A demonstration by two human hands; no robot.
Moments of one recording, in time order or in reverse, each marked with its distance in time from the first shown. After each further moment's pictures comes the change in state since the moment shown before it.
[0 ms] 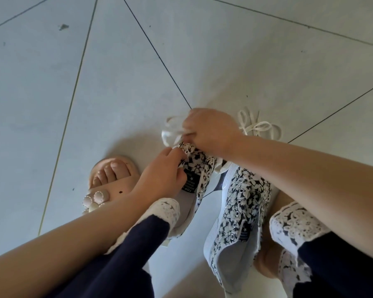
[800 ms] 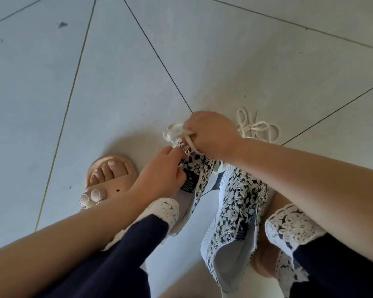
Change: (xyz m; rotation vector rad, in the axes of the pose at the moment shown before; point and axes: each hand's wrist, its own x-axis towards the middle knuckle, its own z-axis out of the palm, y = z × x) left_hand 0.000 0.003 0.000 0.016 -0.022 0.033; right_hand -0.003 0.003 0.007 0.061 -0.012 0.033
